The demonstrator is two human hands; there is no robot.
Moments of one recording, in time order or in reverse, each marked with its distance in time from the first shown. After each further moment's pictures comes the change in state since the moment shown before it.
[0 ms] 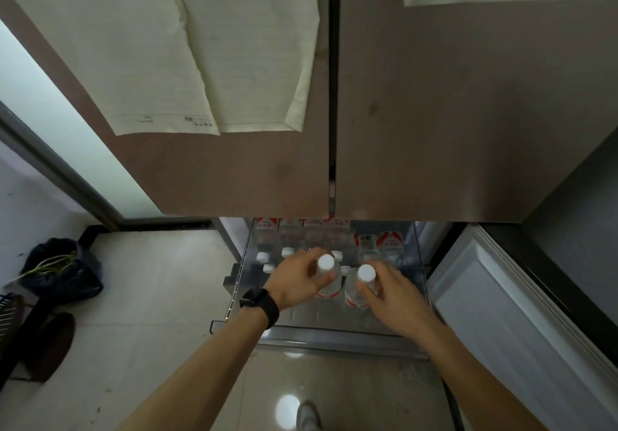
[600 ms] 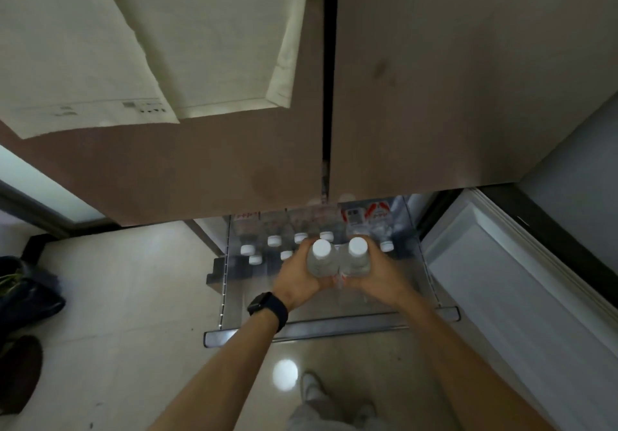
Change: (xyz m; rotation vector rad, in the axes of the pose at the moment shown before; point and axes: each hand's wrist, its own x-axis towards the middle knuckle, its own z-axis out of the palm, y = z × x) left_hand 0.018 -0.030 0.037 -0.336 -0.086 -0.125; right_hand 0.039 0.011 0.053 0.365 0.032 0.212
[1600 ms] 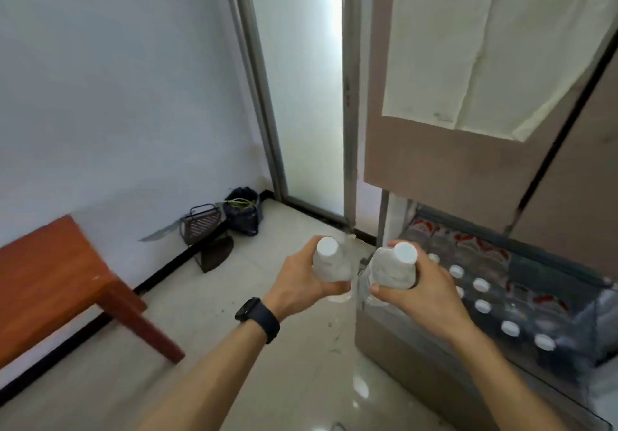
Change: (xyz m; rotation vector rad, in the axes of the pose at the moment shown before) left_hand -0.338 0.020 -0.069 -0.030 0.809 -0.073; right_hand -0.184 -0.167 0.052 -0.020 -0.361 -0.643
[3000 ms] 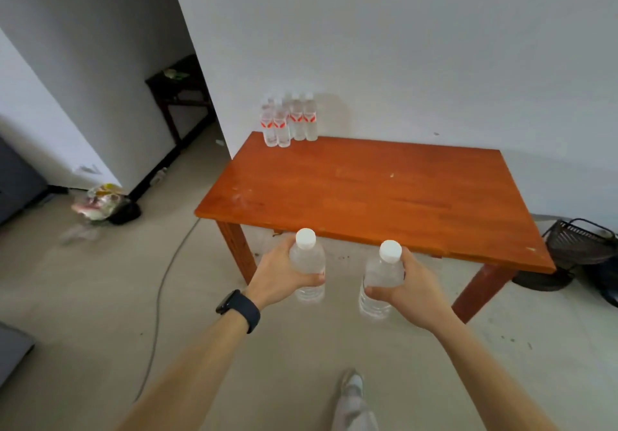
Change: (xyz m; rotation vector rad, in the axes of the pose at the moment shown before) left_hand -0.636 -0.401 -0.574 0.020 0.933 -0.821; right_hand -0.196 -0.385 0.832 -0.193 -1.020 -0.387
